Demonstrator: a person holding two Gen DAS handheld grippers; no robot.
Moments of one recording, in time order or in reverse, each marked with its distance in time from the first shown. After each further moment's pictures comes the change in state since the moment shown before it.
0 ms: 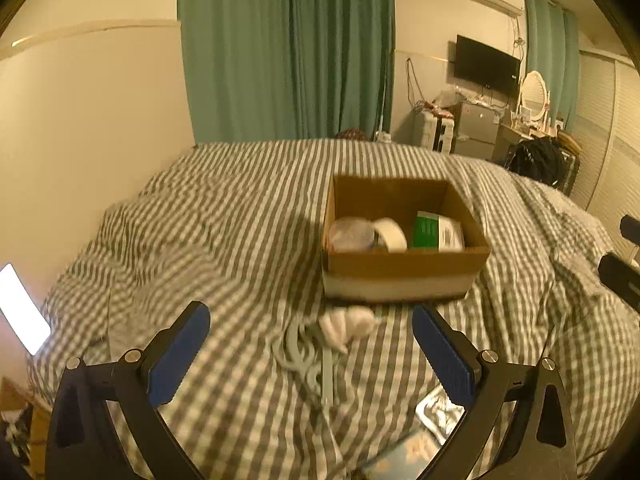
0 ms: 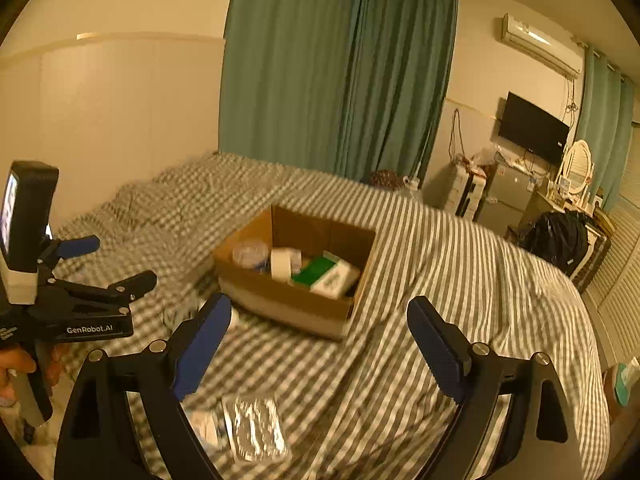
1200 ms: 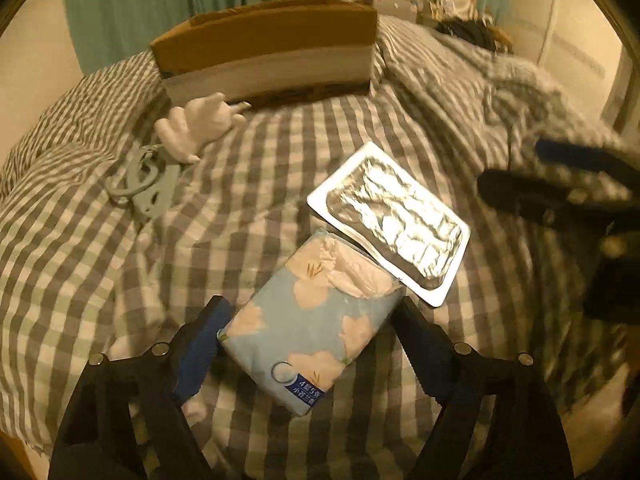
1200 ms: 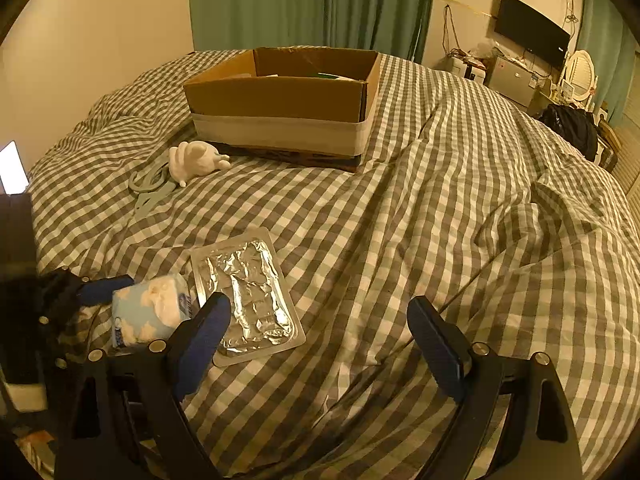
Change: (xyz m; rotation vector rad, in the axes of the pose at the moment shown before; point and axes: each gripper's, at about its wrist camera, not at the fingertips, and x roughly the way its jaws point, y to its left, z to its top) left arm 0.055 -0.075 -0.138 0.212 0.305 -0.250; right arm 0.075 0.001 -0.127 0.125 0.311 0.005
